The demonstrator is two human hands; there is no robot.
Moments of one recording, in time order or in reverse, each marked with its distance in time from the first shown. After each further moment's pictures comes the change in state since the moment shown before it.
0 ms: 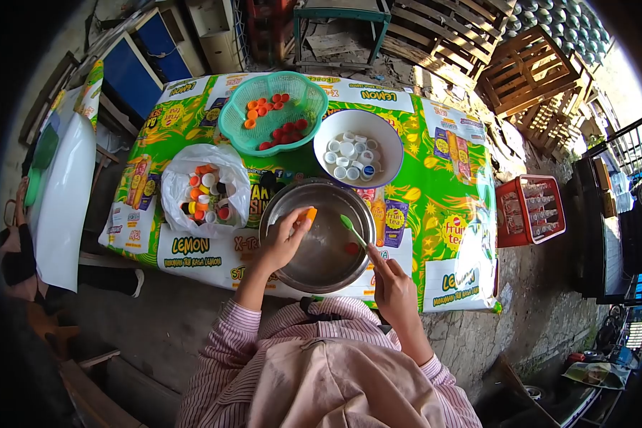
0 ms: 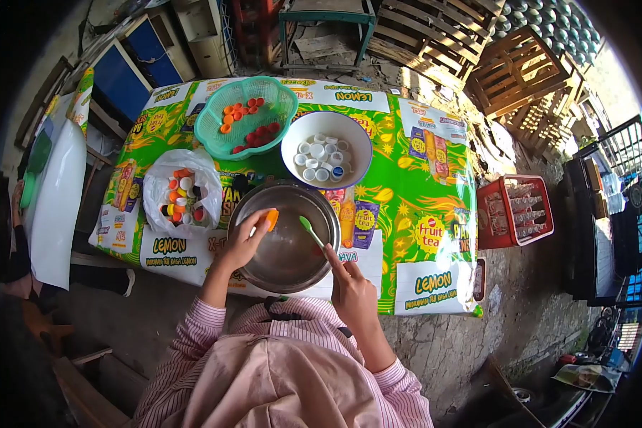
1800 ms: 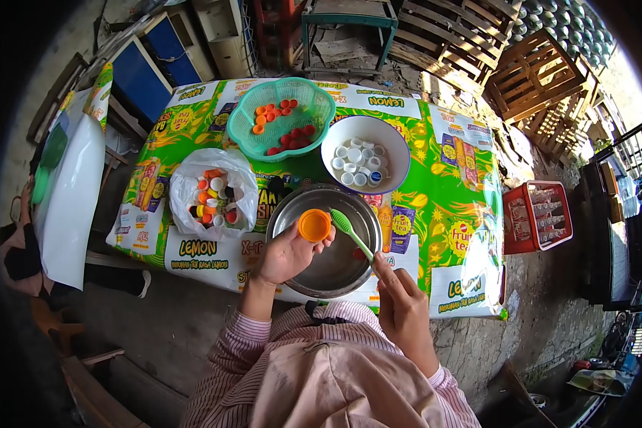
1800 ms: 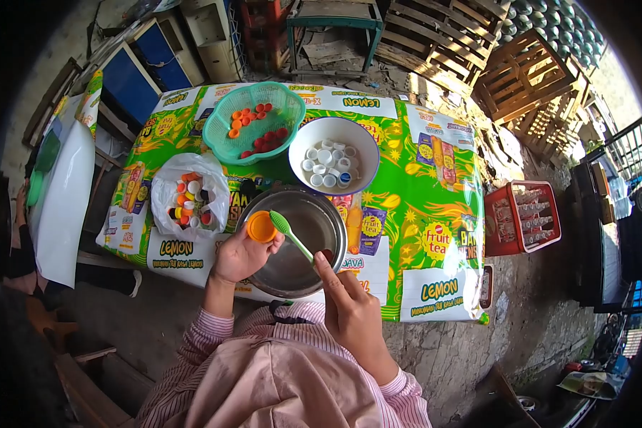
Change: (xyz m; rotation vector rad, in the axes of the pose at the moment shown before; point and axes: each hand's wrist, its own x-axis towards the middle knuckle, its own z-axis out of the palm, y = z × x) left_hand -0.008 0.035 -0.006 -1.236 -0.437 0.092; right_hand 0.004 -0.047 -0.042 0.209 0.164 -0.180
